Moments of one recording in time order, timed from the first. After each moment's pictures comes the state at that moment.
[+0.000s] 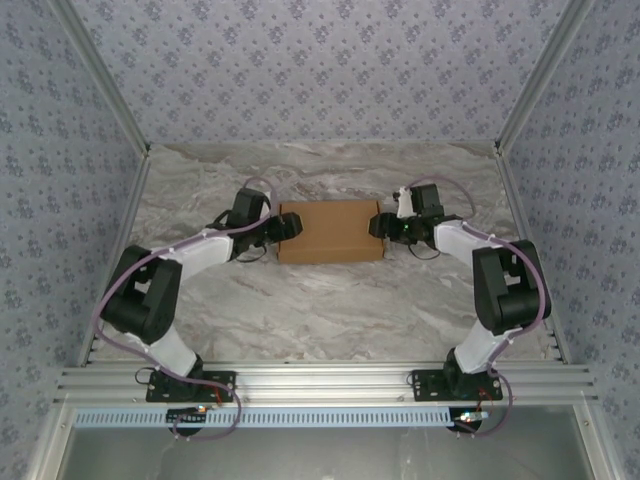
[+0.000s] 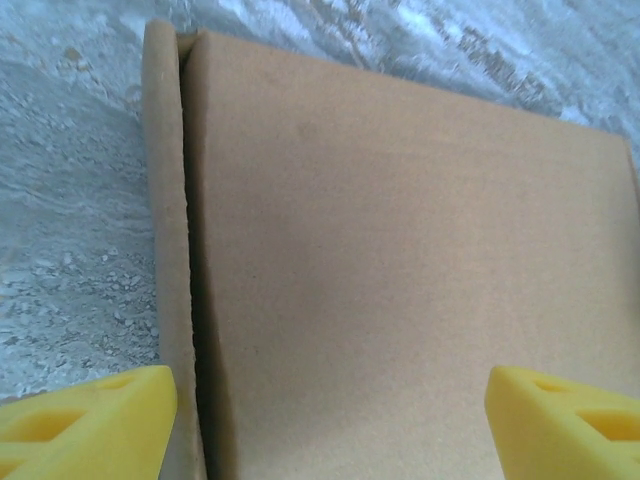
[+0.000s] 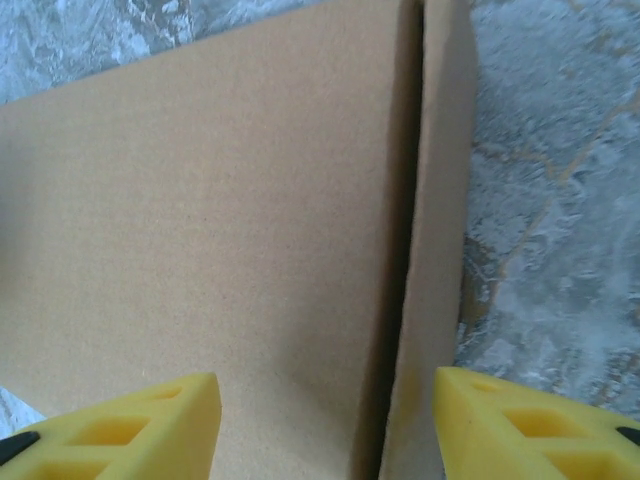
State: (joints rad) left arm -0.44 1.66 0.94 -0.05 0.23 -0.62; right arm 0.21 1.68 0.94 -0.16 -0.45 0.36
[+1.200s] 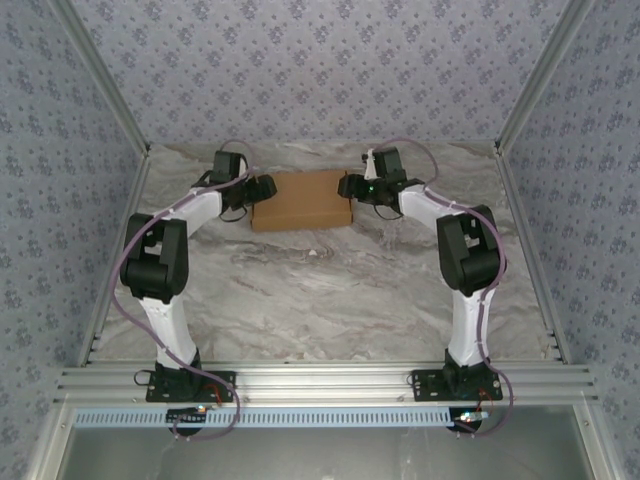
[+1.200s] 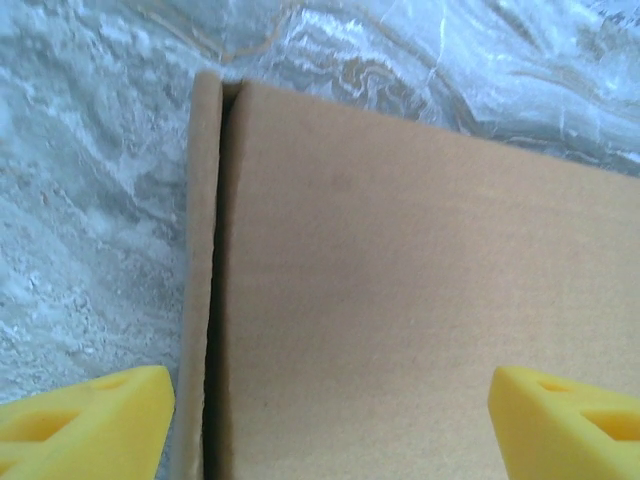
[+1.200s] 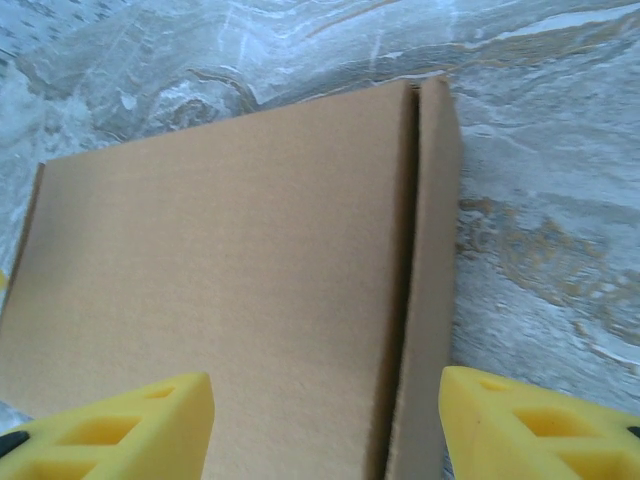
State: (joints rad) left arm -0.22 1.94 1.37 -0.24 0.18 -0.49; right arm 0.33 2.02 1.45 -0.16 -0.31 0.44
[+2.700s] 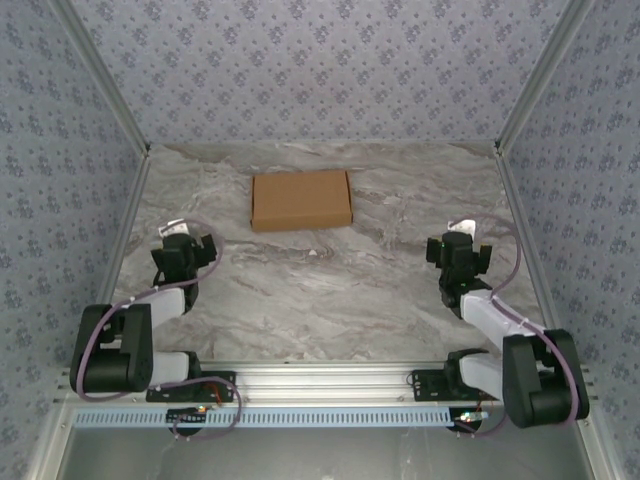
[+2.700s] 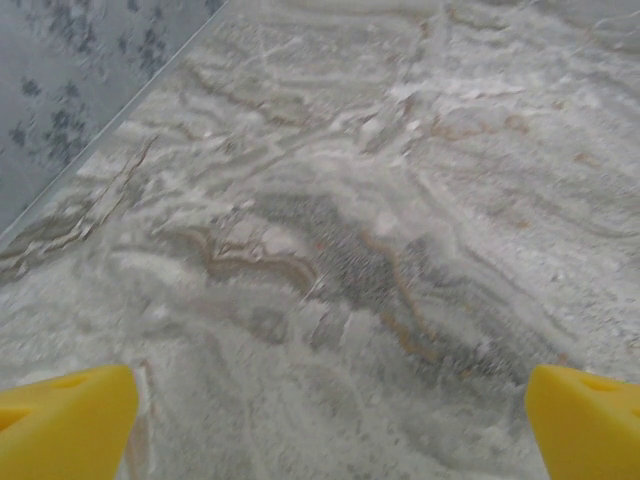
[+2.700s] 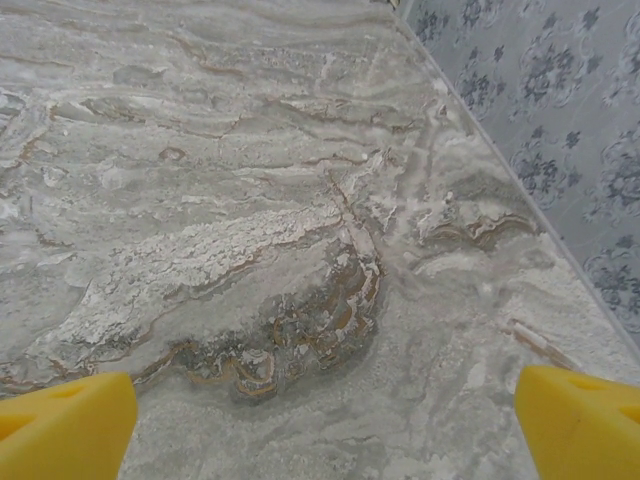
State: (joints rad) left arm -0.02 1.31 0.34 0.47 -0.29 -0.15; right arm 0.12 1.16 0.36 0.24 0.48 0.04
